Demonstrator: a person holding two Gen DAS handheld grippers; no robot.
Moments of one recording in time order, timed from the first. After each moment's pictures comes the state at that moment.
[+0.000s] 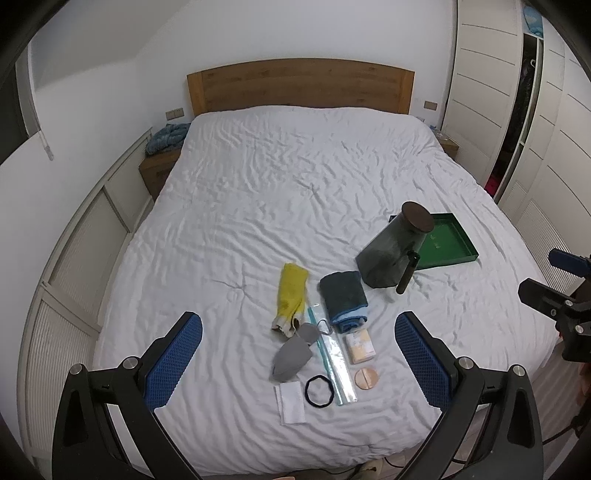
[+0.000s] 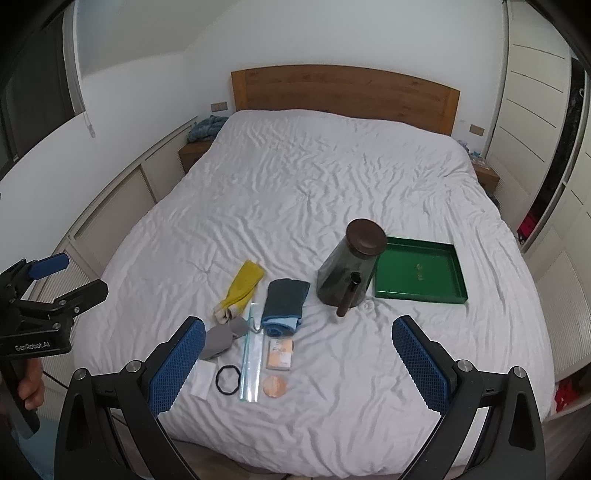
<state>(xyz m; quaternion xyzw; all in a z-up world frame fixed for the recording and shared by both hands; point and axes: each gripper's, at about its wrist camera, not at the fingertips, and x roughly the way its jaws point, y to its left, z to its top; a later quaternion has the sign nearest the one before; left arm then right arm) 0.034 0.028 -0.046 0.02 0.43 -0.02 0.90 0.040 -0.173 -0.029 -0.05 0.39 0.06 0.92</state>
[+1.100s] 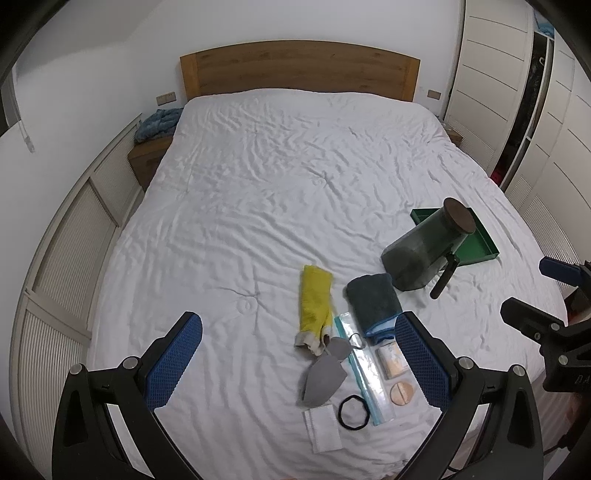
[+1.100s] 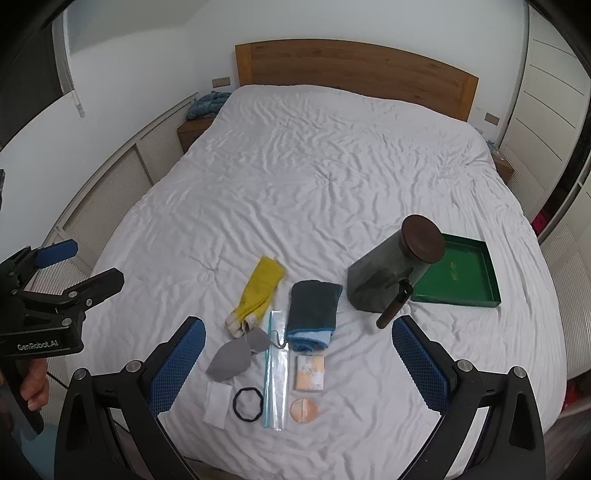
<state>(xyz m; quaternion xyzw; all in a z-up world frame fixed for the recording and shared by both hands) 0.117 0.097 -0.100 0.01 0.45 -0.04 0.89 0.149 -0.094 -0.098 -0.06 0.43 0.06 0.90</state>
